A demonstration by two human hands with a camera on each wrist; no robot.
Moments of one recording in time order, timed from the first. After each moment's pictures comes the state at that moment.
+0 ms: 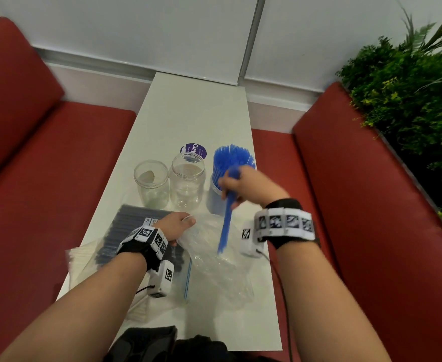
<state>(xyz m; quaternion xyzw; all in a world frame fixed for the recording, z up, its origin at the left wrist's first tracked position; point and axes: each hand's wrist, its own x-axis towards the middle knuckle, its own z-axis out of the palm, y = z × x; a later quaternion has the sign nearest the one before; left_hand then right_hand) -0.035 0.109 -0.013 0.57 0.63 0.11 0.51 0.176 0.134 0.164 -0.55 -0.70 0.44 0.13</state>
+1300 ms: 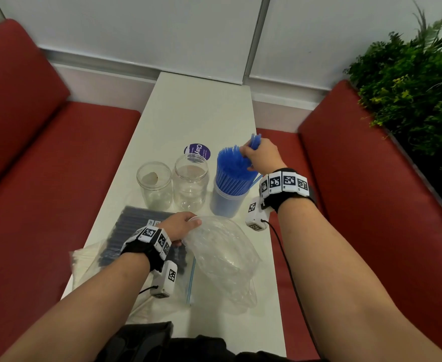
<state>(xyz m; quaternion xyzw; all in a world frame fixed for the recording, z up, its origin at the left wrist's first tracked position) -0.030 0.117 -0.014 0.57 0.63 0.11 0.52 0.190 0.224 0.153 -0.66 -0.62 0.34 0.26</state>
